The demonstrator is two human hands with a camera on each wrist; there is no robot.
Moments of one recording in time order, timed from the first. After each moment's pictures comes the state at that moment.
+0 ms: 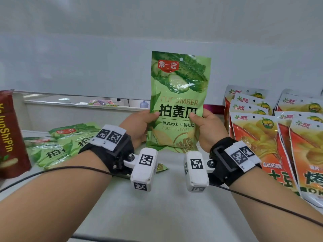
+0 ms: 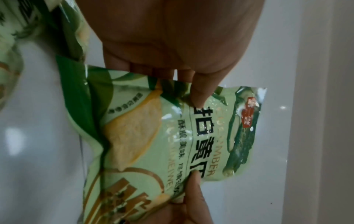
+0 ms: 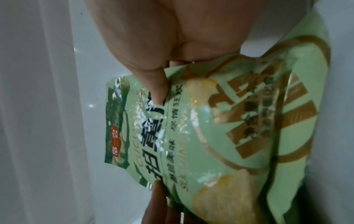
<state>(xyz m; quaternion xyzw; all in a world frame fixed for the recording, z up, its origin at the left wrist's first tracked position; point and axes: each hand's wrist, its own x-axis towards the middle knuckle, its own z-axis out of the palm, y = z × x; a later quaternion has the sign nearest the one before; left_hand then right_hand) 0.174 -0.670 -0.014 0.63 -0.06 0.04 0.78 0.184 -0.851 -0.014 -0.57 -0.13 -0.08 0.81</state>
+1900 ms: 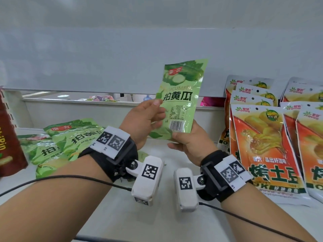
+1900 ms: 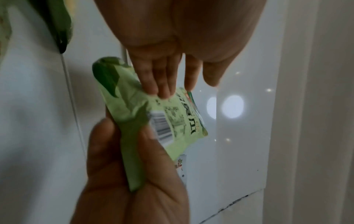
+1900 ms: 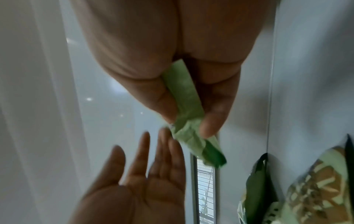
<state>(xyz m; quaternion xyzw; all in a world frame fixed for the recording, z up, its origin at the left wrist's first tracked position) 0.166 -0.699 -0.016 0.63 -0.10 0.14 0.76 0.175 -0.845 -0.055 -0.61 -0.21 0.01 0.77</state>
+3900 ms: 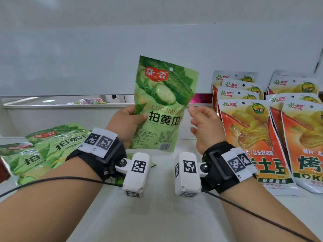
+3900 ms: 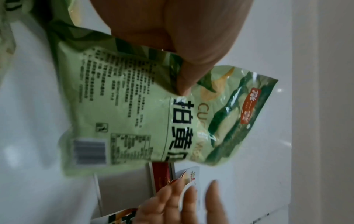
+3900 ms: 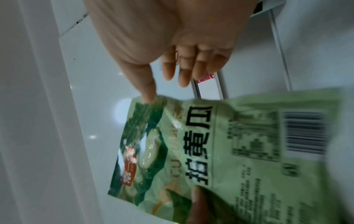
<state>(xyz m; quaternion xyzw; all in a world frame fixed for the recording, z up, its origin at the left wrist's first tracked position) 0.186 -0.693 -0.027 0.65 -0.07 0.15 0.74 0.185 -0.880 -0.039 -0.54 -0.05 -0.17 0.82</state>
